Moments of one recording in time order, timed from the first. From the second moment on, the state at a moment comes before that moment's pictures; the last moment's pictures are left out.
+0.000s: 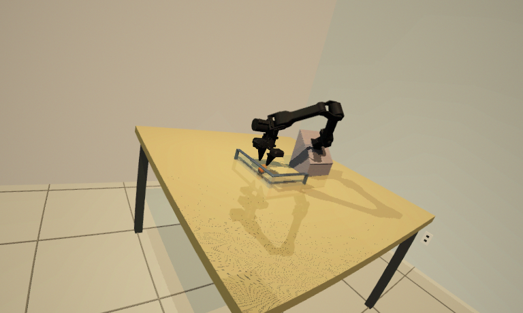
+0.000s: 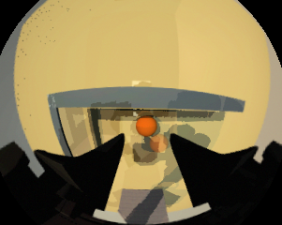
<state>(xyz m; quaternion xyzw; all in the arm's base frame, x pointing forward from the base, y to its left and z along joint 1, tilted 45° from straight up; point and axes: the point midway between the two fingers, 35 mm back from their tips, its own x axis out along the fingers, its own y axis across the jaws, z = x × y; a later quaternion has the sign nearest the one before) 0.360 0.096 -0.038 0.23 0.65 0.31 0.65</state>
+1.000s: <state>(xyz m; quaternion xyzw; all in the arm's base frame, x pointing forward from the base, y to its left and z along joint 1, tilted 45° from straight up) 0.358 0.122 -0.065 0.23 0.66 0.31 0.65</state>
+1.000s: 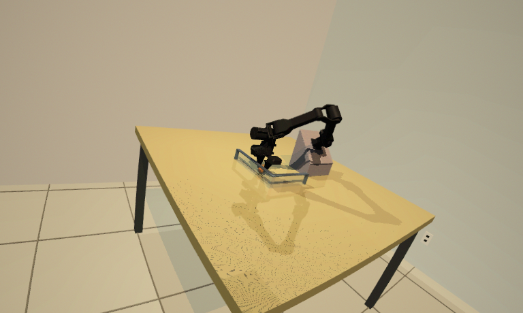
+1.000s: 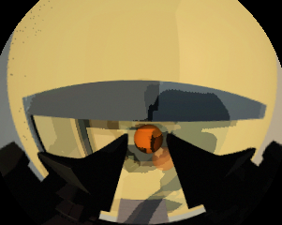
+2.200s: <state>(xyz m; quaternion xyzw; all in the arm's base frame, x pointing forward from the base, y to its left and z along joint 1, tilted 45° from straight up) 0.364 0.033 0.018 0.24 0.66 0.30 0.65</state>
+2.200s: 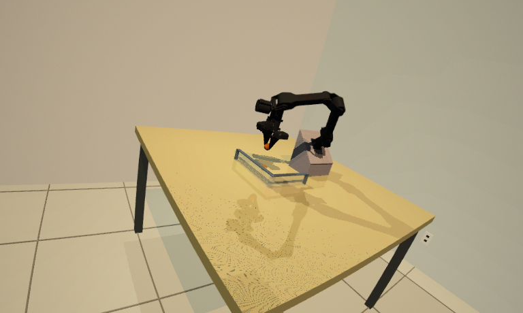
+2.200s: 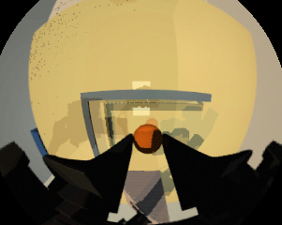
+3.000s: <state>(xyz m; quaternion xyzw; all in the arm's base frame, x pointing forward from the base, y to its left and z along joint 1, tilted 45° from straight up) 0.334 0.053 -0.038 0.23 0.65 0.30 0.66</state>
